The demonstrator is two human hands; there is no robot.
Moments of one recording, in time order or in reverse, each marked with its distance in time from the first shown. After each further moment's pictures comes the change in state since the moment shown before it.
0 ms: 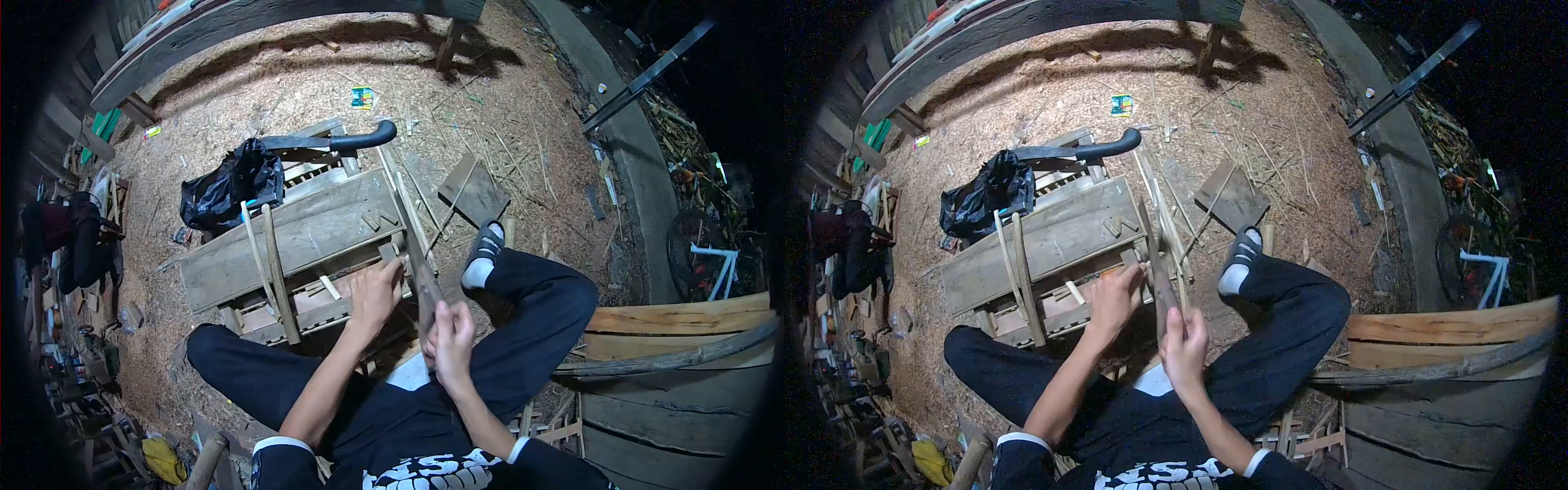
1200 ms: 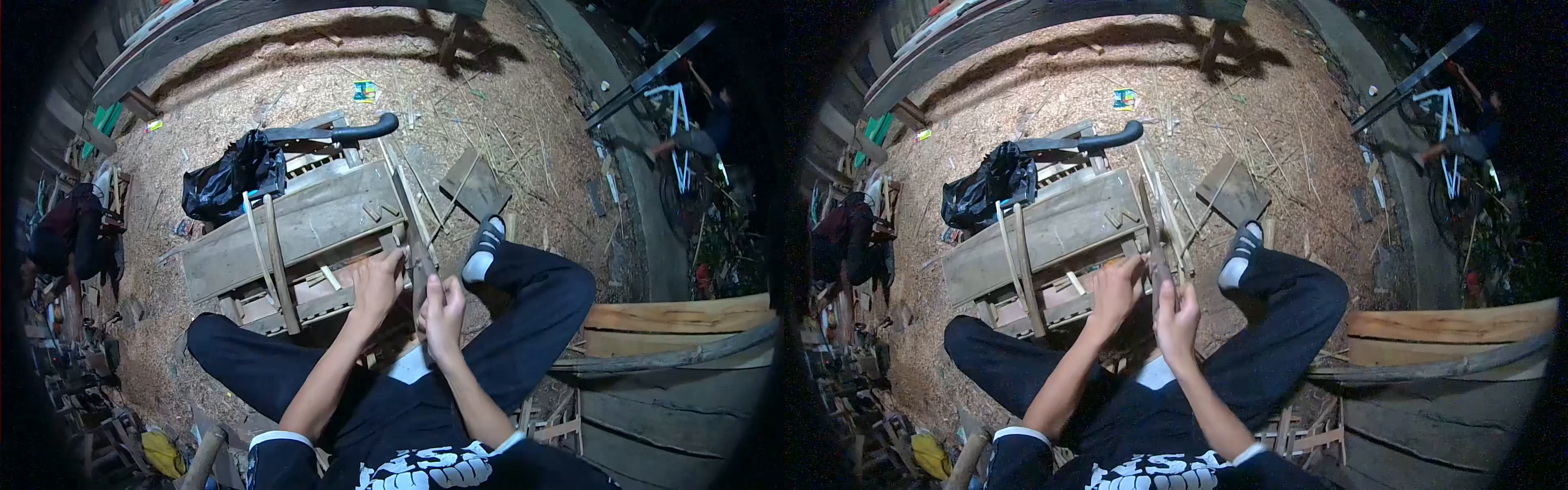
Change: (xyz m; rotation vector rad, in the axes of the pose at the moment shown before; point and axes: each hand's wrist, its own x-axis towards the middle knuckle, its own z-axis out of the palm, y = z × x) left_hand 0.000 0.006 0.000 -0.073 0.075 0.004; right_hand 0.027 0.006 0.017 -0.055 0.008 -0.063
